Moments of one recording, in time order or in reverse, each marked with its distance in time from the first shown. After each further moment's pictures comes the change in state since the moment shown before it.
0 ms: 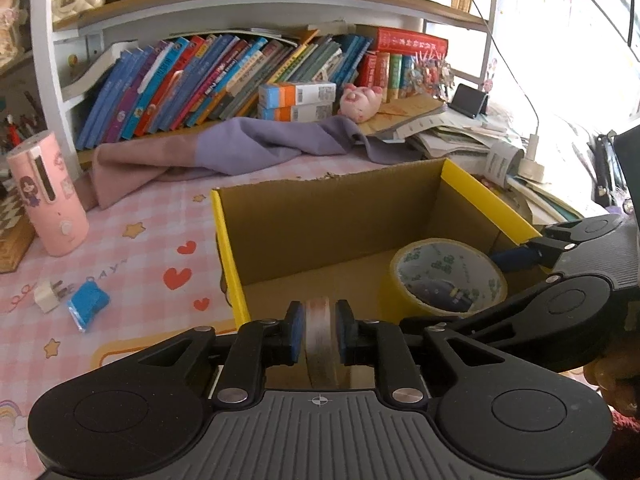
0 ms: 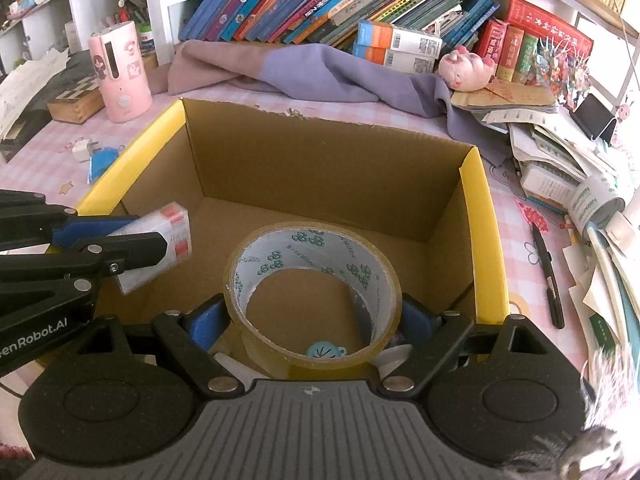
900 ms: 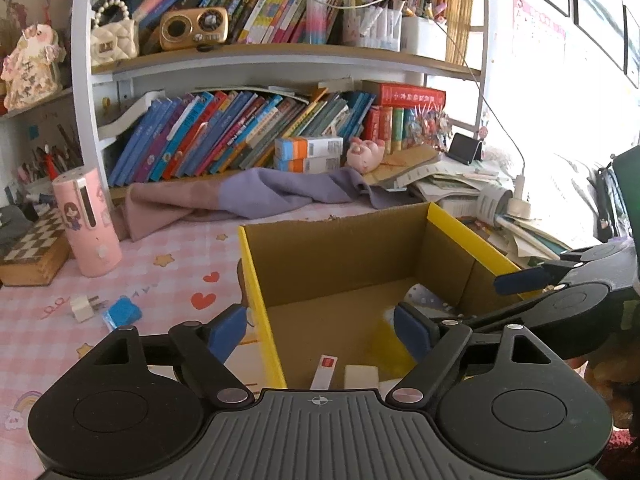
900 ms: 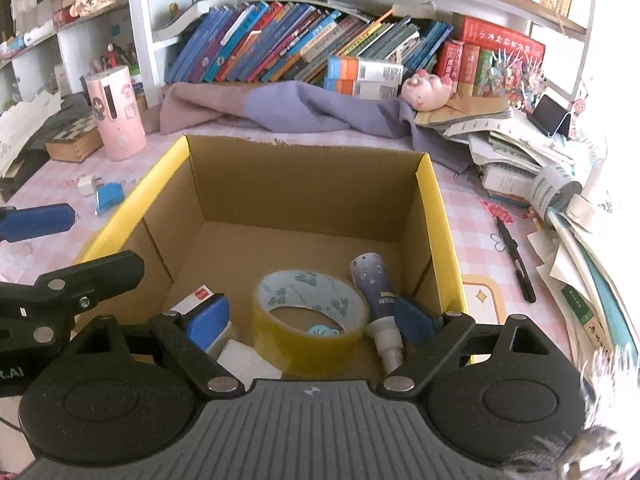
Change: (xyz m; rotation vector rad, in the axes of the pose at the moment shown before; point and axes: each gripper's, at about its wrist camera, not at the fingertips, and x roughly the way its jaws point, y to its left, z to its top) left arm -0.061 -0.007 -0.020 -0.004 -0.164 0.038; right arm -0.052 0.007 -0.027 0.085 -0.125 -0.049
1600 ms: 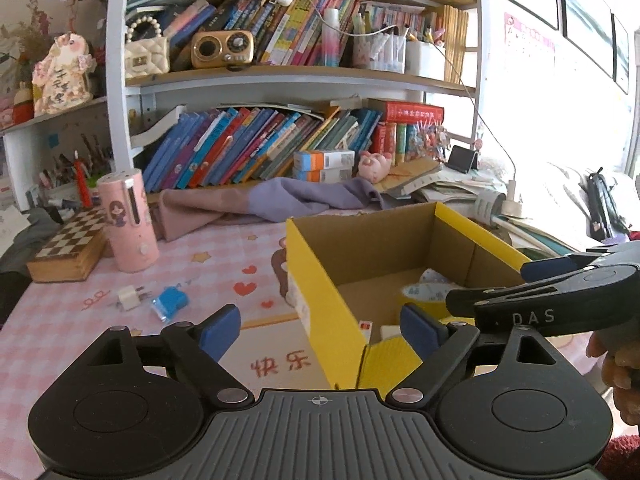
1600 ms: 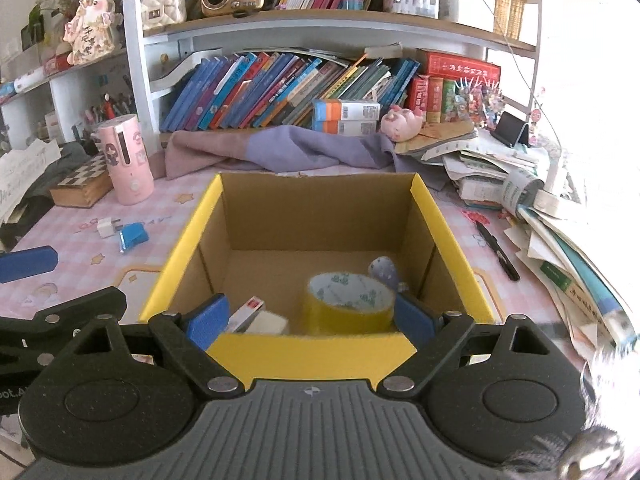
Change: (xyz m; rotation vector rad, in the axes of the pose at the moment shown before) left arm -0.071 0.047 -0.033 0.008 -0.053 -0.013; right arm -0.062 0.060 -0.031 0.101 -0.131 -0.084
